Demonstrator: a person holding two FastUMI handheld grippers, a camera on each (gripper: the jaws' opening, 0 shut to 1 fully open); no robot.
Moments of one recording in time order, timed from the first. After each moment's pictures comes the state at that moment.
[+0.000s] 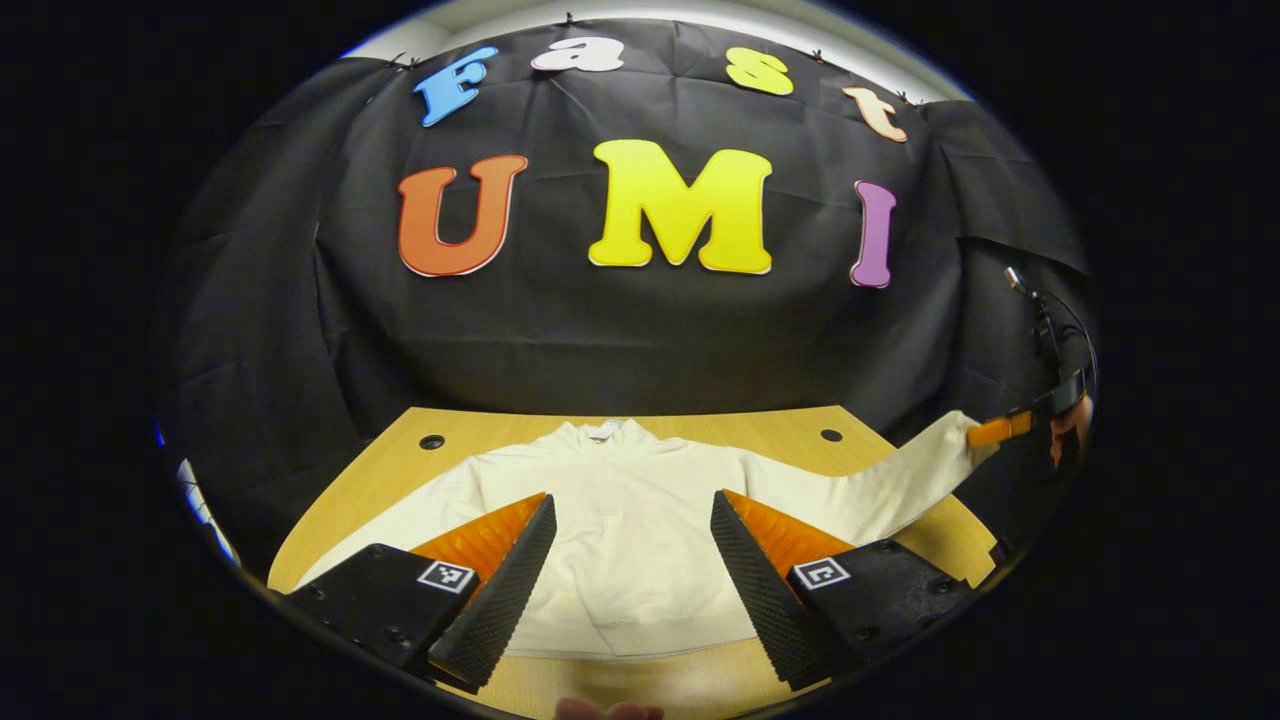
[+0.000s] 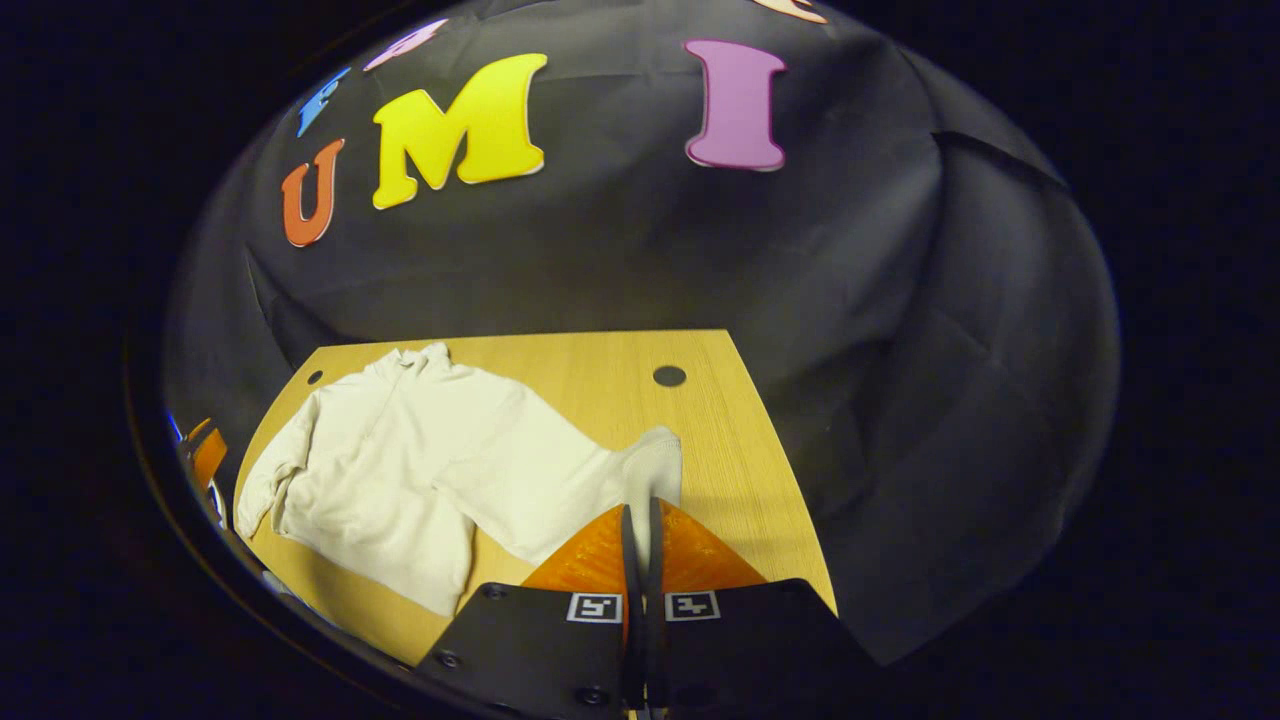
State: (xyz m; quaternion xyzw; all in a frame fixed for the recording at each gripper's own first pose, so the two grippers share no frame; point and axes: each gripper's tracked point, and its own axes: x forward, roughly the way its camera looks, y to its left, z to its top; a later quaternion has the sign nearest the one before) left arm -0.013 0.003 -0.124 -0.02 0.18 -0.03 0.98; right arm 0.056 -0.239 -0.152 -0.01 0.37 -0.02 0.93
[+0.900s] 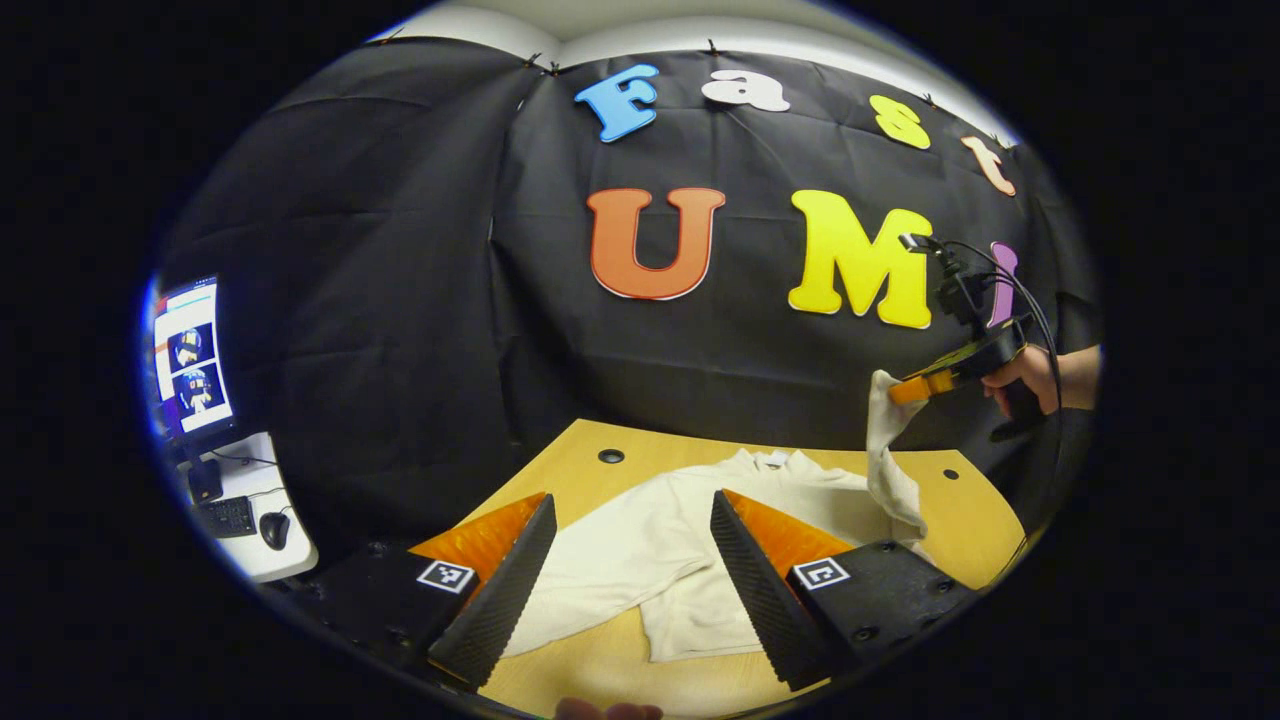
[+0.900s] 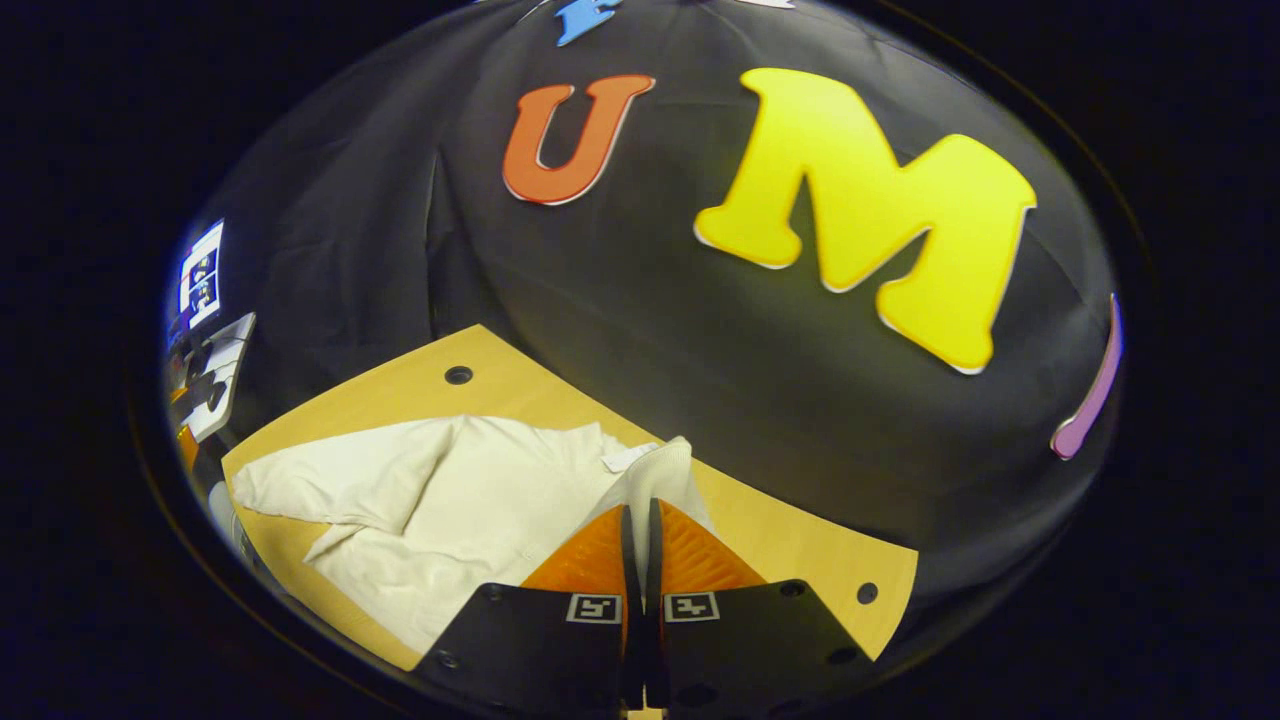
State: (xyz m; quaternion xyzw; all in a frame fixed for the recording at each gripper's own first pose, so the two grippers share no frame) left arm -0.074 0.211 -0.109 -0.05 0.14 0.14 0.98; right arm 0.217 0.180 -0.179 -0.17 0.33 0.25 0.89
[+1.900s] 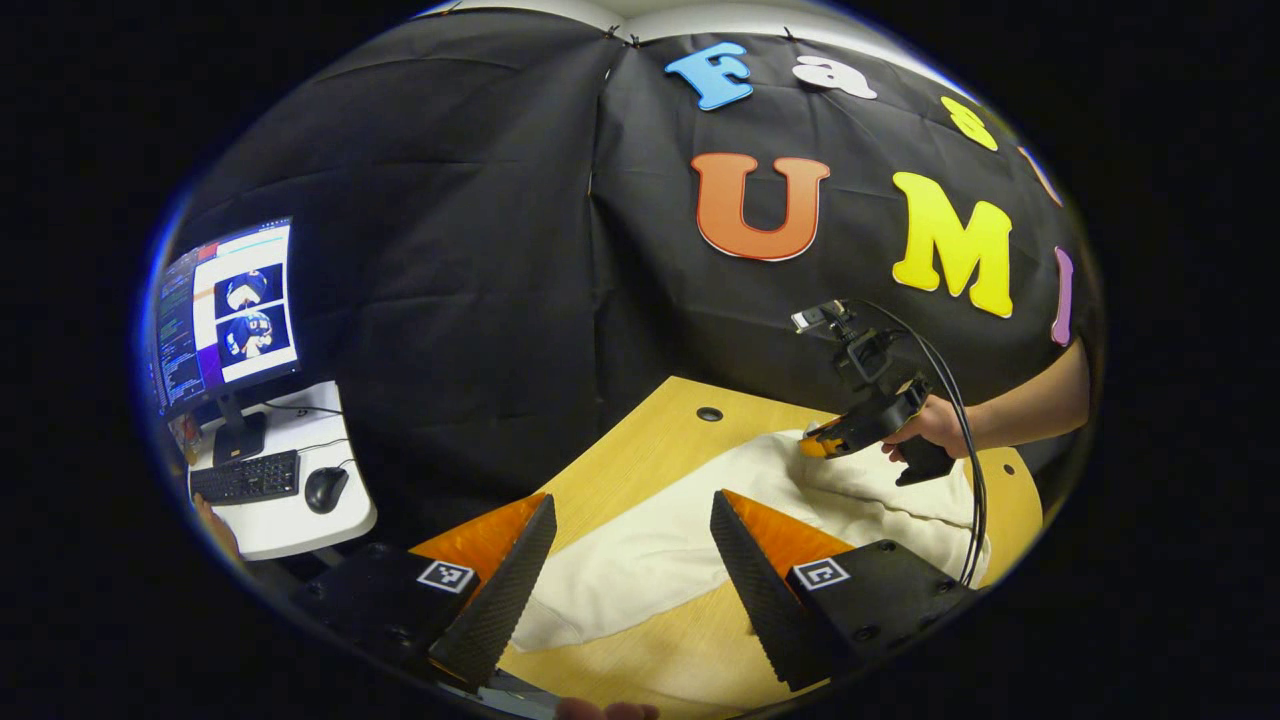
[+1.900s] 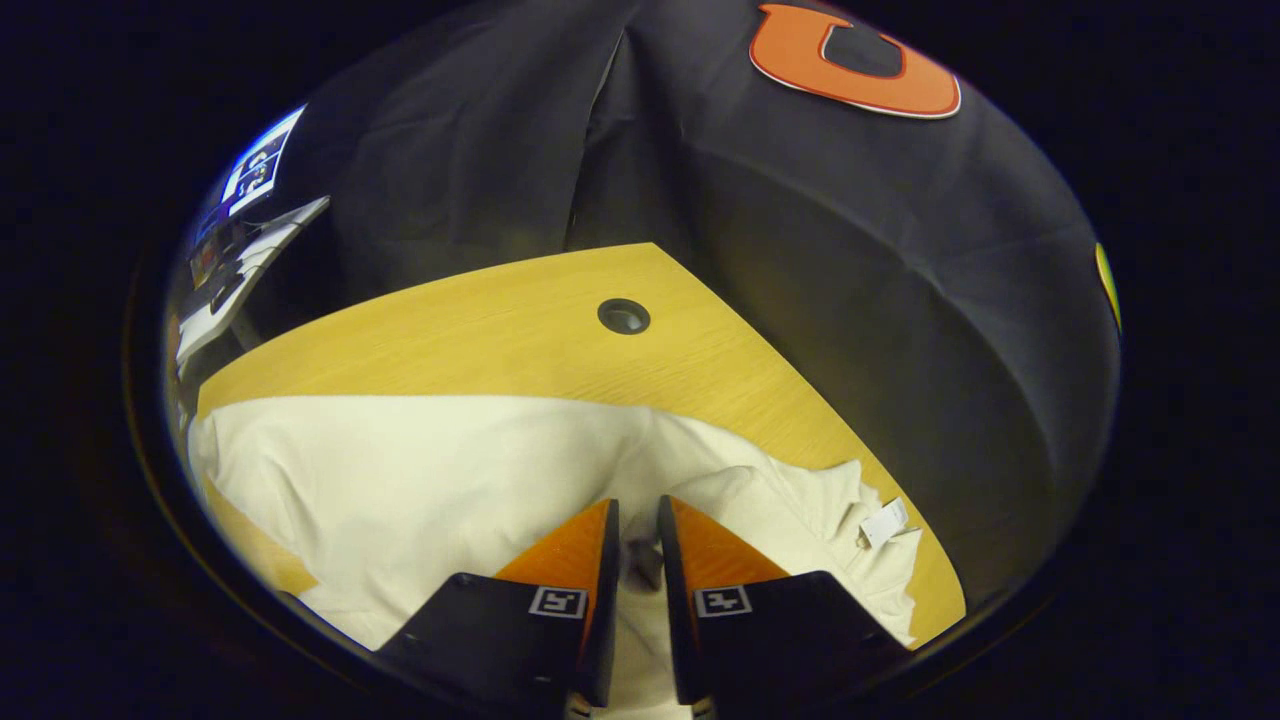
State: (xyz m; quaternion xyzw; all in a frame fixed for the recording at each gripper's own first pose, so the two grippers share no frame) left arm -0.118 0.291 -0.168 -0.07 0.19 0.23 0.95; right arm 0.194 0.407 -0.360 -0.24 0.36 0.39 0.81
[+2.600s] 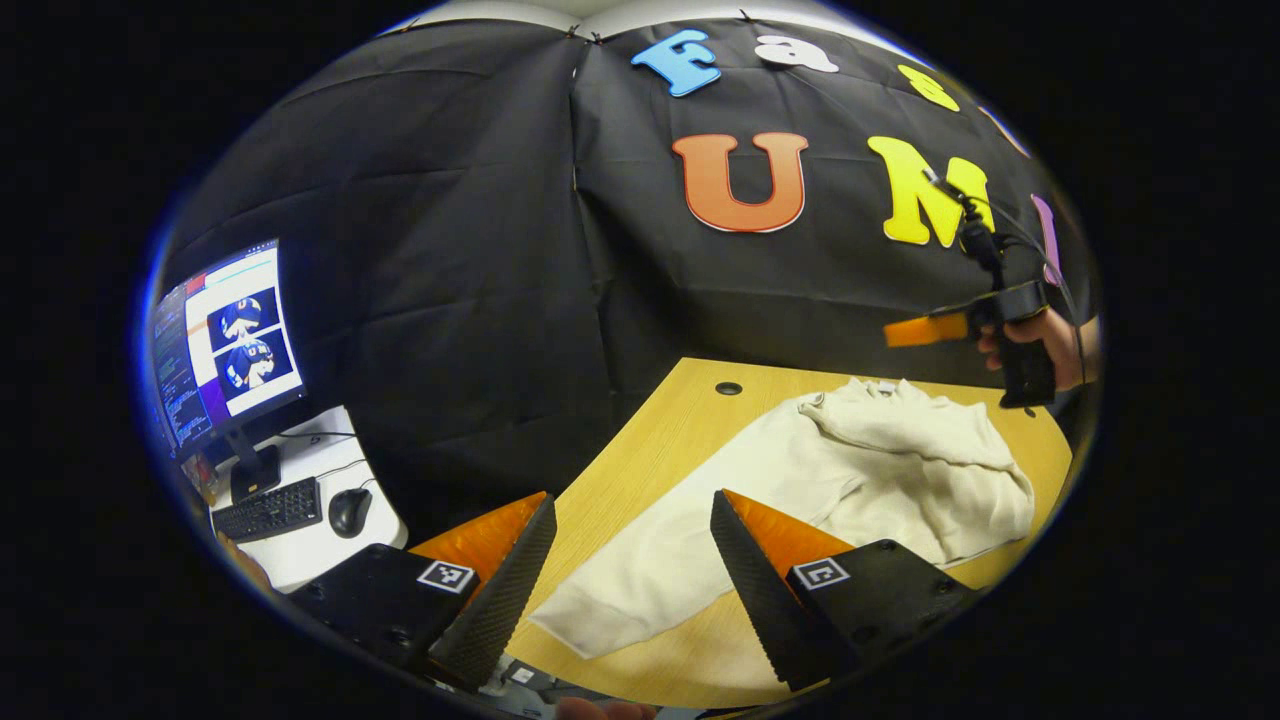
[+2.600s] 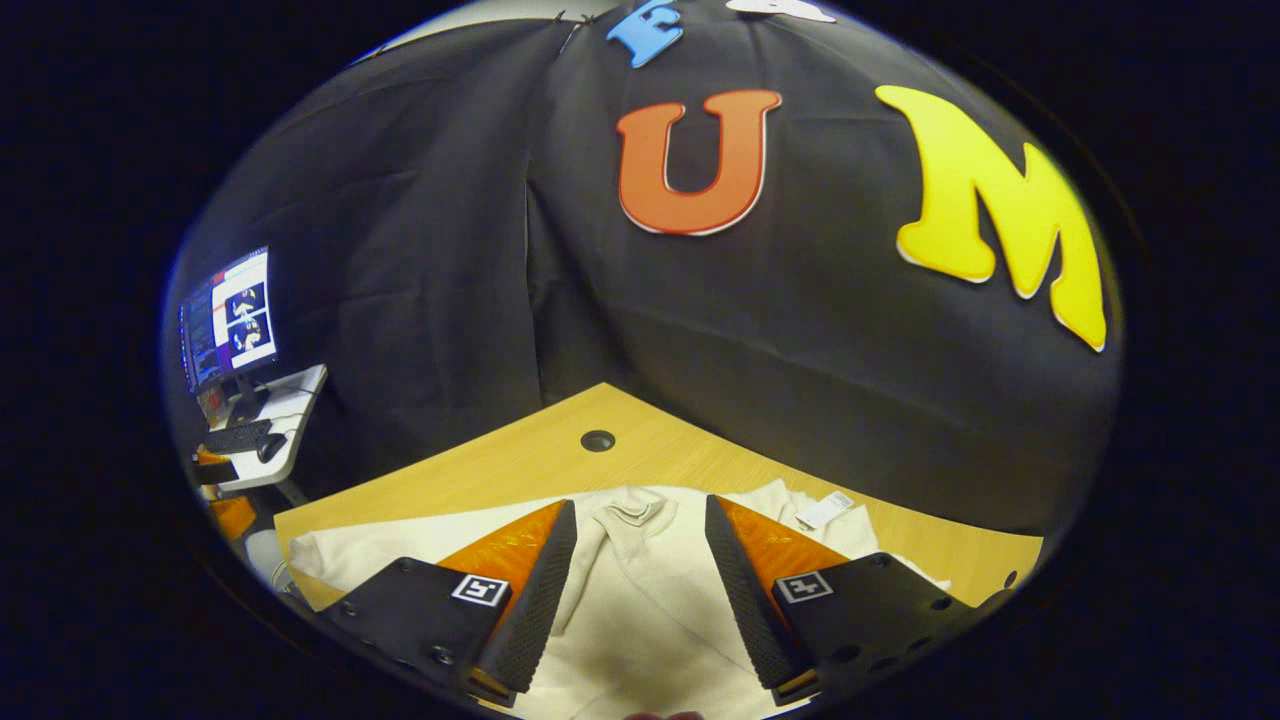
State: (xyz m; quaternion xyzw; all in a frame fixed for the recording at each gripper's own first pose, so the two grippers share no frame) left arm -0.150 0.312 -0.196 0.00 0.22 0.21 0.95; right arm 0.139 0.300 -0.180 -0.06 0.24 0.34 0.91
